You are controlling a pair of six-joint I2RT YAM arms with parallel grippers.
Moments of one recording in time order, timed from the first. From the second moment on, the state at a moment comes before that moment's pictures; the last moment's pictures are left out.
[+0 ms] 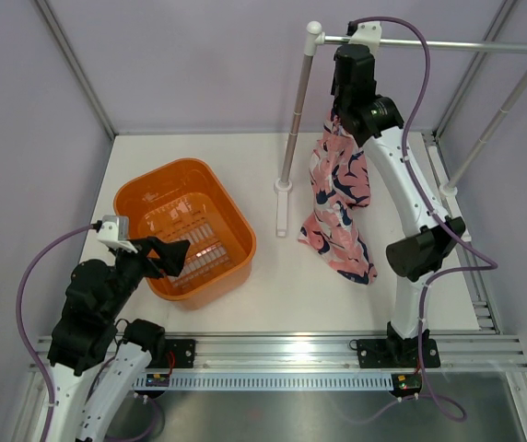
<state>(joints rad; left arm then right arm) -0.32 0.28 0.76 -0.63 0.05 -0.38 0.43 1.96 2.33 -0.54 0.63 0.13</state>
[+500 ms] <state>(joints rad) -0.33 0.28 0.76 -0.63 0.04 -0.38 0.43 1.96 2.33 -0.56 0.66 0.10</state>
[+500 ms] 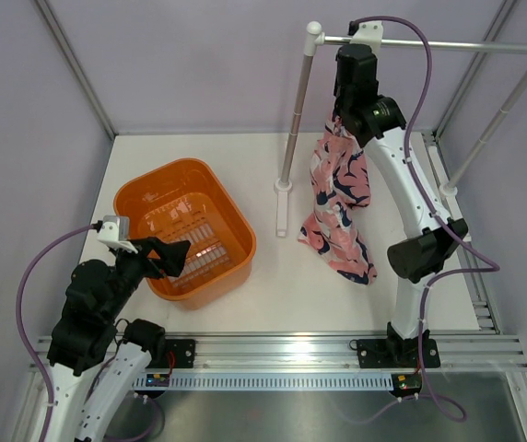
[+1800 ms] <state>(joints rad) -0.34 0.29 0.74 -0.58 0.20 -0.34 0.56 1.03 1.62 -0.85 0.18 0.41</state>
